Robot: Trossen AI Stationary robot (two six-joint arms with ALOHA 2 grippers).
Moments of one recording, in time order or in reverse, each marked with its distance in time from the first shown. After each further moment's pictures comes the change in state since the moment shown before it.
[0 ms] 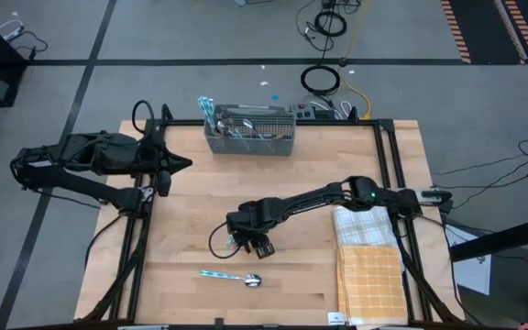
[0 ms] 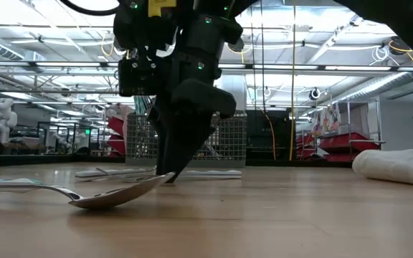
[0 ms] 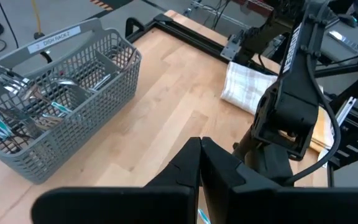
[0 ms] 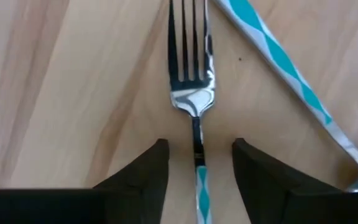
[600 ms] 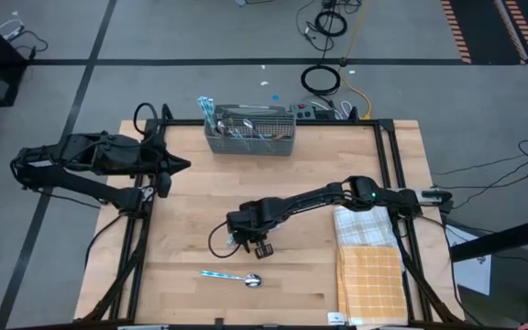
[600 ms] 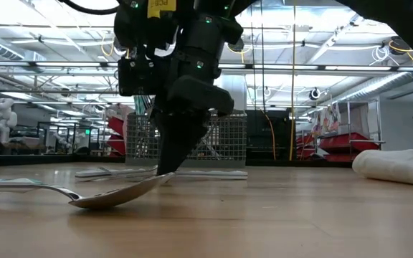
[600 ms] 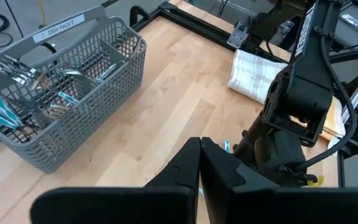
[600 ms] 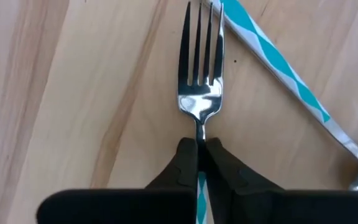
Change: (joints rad) left arm 0.000 0.000 0.000 -0.052 0.000 0.007; right arm 0.003 -0.026 -0.008 -0.010 -0.013 0.051
